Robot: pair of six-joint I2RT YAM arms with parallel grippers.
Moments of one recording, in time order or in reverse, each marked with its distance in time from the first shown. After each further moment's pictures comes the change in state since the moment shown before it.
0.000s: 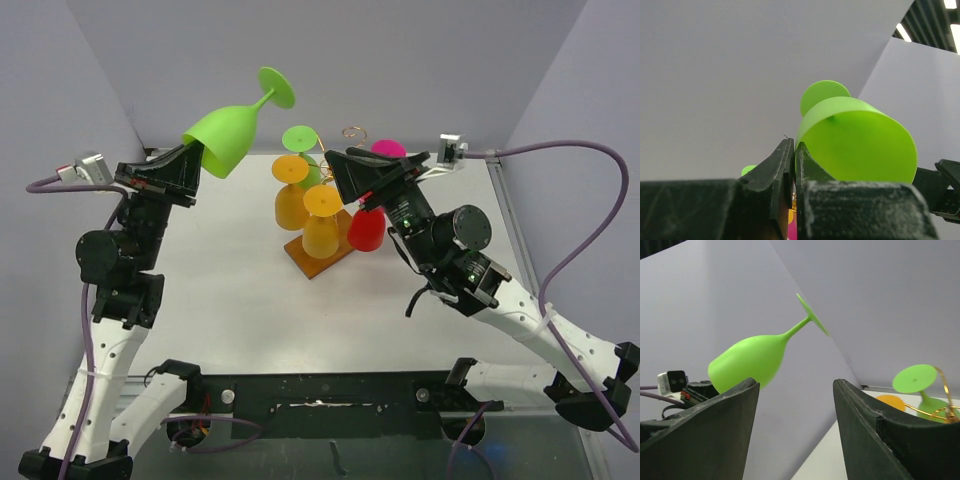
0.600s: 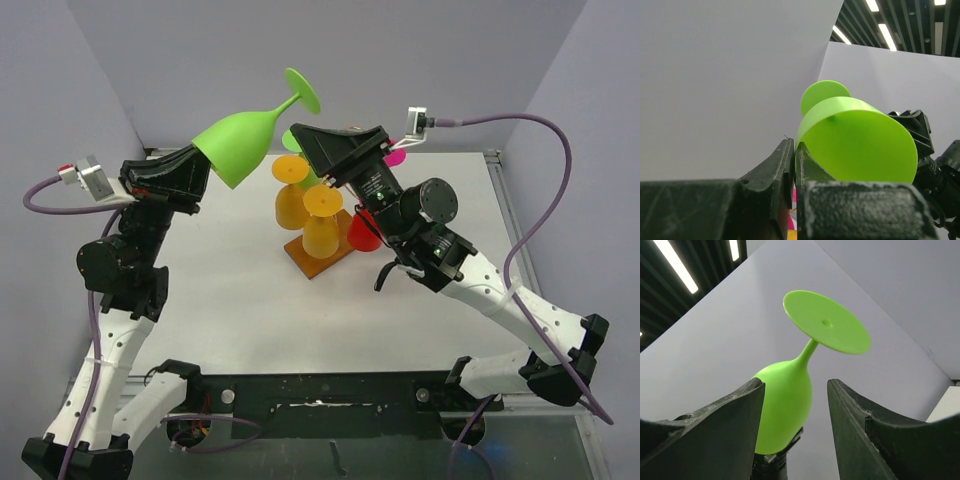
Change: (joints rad) left arm 0.000 0.039 -0.050 0.325 0.199 -0.078; right arm -0.001 0.217 0.187 0.099 -0.122 0.330
